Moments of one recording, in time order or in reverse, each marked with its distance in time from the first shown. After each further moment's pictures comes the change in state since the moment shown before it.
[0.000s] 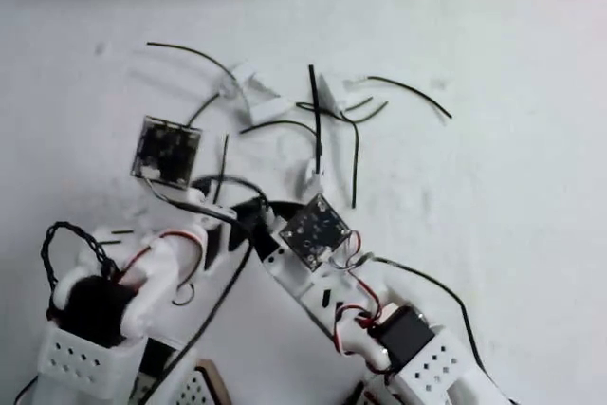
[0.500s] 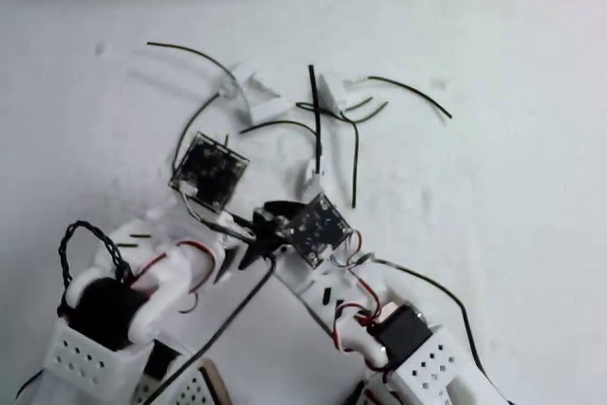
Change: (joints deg) left arm 6.3 -0.3 1.2 -0.1 -9.1; right arm 2.0 0.0 1.8 -1.8 0.2
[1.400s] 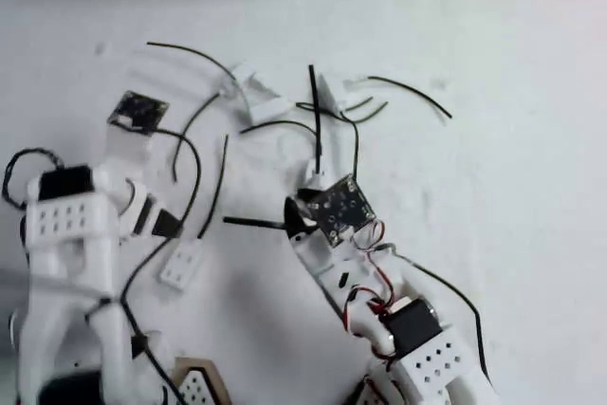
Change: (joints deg) left arm -38.7 41.0 -10.2 4.8 -23.9; right arm 9.6 0.0 0.3 2.9 -0.3
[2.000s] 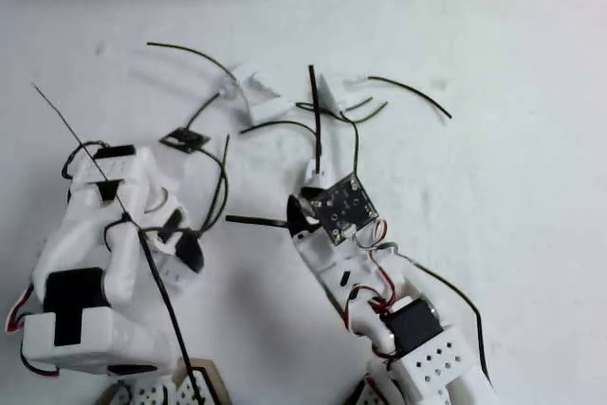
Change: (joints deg) left arm 4.4 31.0 -3.1 -5.2 -3.1; right arm 0.4 0.0 0.0 0.1 0.0
